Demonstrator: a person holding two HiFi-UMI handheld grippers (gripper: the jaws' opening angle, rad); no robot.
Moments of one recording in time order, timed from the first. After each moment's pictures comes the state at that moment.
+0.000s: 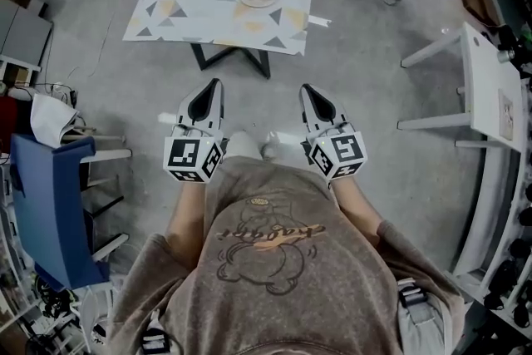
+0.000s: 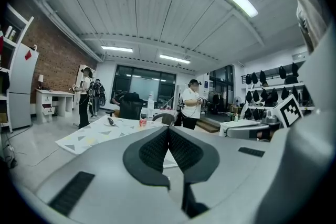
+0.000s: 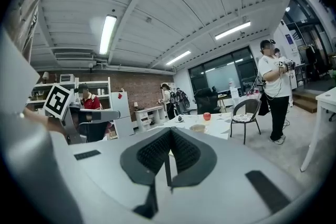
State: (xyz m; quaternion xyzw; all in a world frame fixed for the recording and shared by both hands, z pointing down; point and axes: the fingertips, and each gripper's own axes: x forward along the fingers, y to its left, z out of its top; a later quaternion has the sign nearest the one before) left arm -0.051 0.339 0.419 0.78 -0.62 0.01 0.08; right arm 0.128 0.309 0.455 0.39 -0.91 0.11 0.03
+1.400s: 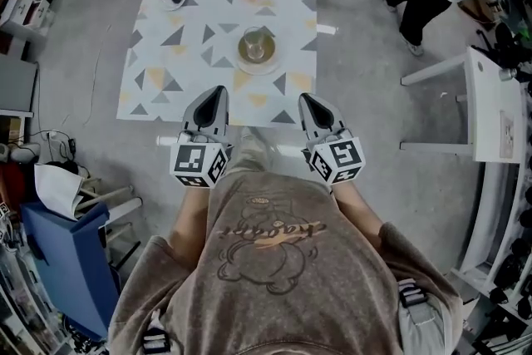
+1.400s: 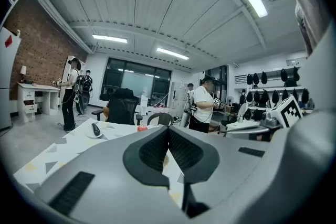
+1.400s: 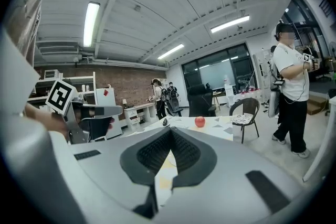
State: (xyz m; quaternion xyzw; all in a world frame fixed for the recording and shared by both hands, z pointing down) left arm -0.115 0.087 0.423 0.81 -0.57 0.02 0.09; right arm 0.057 0.079 0.465 0.42 -0.90 0.12 0.05
